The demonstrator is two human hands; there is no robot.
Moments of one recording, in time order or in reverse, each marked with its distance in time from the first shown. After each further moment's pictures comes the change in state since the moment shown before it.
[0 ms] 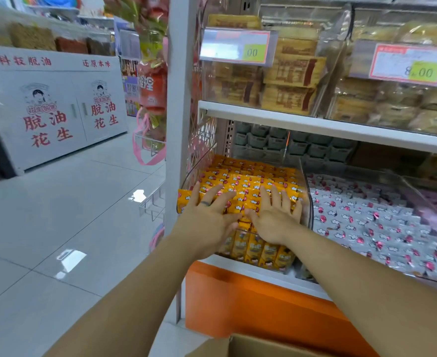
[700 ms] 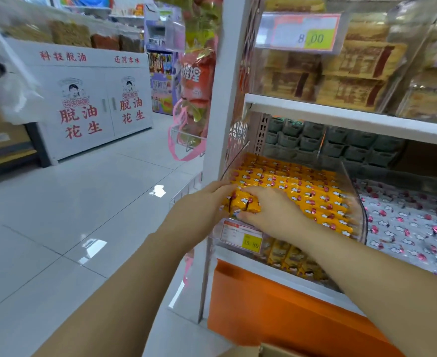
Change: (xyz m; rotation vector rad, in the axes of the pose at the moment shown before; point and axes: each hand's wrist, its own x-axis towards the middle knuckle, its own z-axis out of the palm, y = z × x) left_hand -0.023 -0.057 -0.005 -0.353 0.029 -0.290; right_hand -0.007 -0.070 -0.015 0.192 0.177 -0.438
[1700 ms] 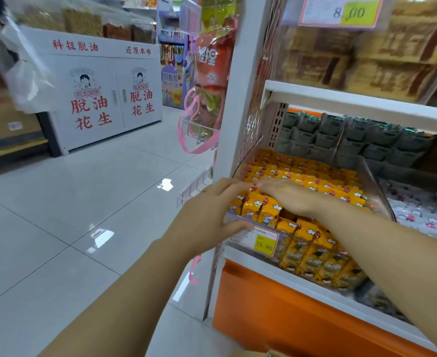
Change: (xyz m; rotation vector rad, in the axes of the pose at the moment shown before) left_hand -0.014 -0.010 0.011 -0.217 0.061 0.068; right_hand 0.045 0.031 -0.002 -0.050 -0.348 -0.061
